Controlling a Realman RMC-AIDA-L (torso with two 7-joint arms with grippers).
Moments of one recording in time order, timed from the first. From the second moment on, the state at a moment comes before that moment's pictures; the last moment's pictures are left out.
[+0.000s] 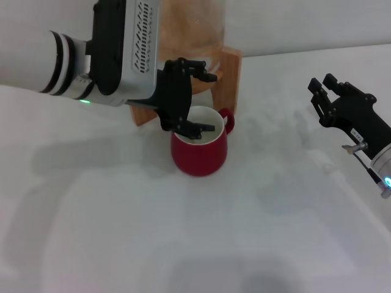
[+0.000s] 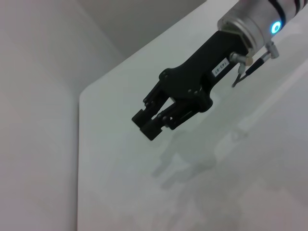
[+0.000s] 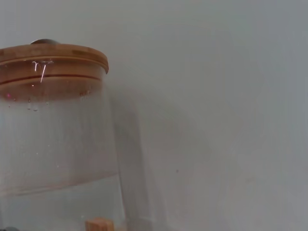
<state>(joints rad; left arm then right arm) -0.89 -2.08 1.38 0.93 2.08 1.17 -1.23 0.55 2.03 -0.81 0.20 -0.75 -1.38 0.37</state>
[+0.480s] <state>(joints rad) -0.89 -2.08 1.39 0.94 2.08 1.17 -1.23 0.55 2.03 -0.81 0.20 -0.75 -1.39 0.37</state>
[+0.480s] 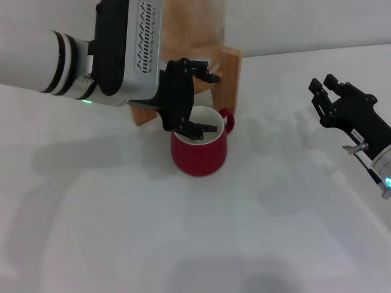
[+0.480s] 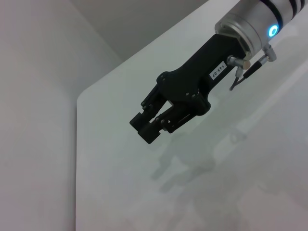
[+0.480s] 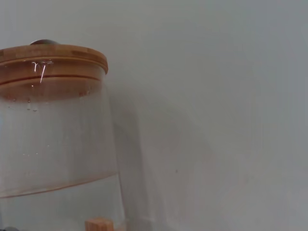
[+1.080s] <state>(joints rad) -0.89 -2.08 1.39 0.94 2.10 1.15 -1.24 0.55 2.03 -0.81 0.20 -0.75 -1.38 0.37</state>
